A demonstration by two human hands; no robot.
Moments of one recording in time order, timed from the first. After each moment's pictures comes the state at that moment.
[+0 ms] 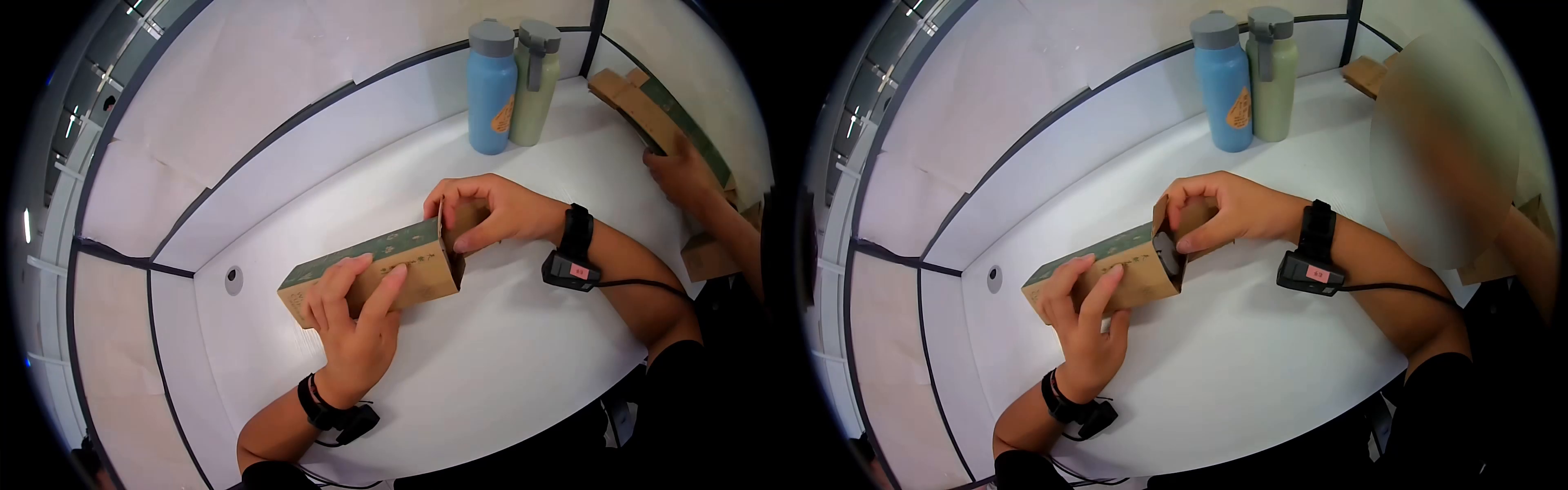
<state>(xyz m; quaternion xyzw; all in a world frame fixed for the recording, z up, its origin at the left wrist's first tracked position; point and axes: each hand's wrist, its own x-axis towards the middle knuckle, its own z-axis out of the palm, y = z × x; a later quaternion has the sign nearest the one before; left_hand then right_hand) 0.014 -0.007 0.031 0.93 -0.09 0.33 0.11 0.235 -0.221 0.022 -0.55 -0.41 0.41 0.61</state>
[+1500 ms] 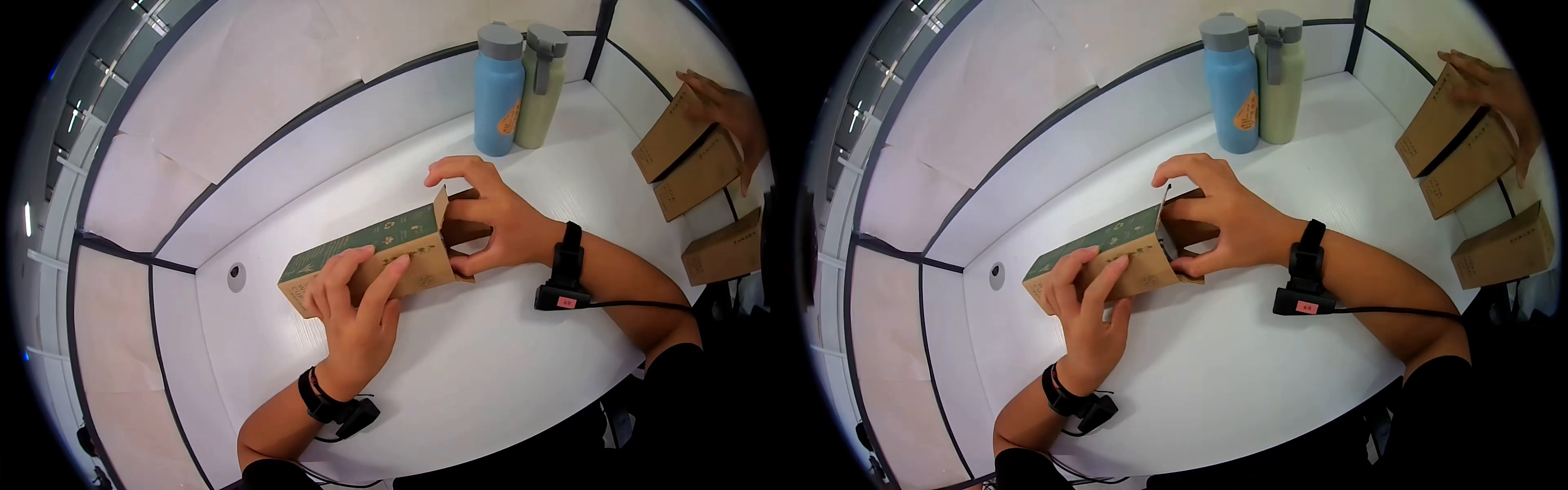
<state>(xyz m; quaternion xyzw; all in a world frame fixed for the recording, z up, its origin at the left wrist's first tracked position) 0.019 -0.001 0.027 0.94 -0.07 0.31 0.14 0.216 -0.217 0.023 -0.69 -0.59 -0.02 0.42</state>
